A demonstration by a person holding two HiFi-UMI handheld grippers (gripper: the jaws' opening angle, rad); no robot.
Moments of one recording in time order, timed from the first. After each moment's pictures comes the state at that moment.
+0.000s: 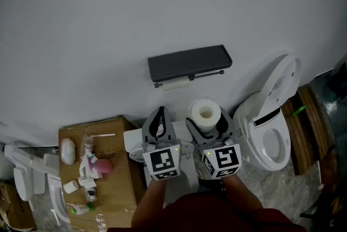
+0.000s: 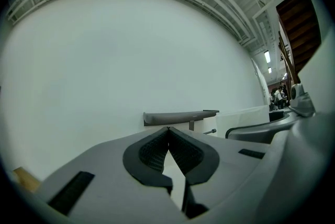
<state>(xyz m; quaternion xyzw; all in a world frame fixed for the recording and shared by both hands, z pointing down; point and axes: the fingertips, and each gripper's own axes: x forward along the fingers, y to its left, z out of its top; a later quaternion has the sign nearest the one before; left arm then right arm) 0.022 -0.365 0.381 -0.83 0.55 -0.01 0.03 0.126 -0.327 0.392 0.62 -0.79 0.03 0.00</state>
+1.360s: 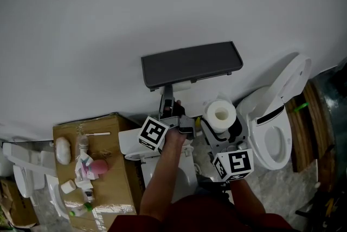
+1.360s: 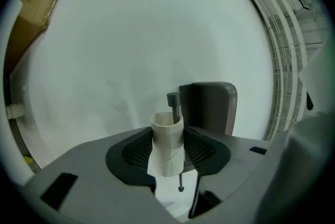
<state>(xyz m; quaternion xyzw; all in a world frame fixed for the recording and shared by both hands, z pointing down) 0.058 -0.496 0.457 -0.69 0.37 0.40 -0.48 0.177 -0.366 0.436 0.64 -0.76 0.06 0.02</state>
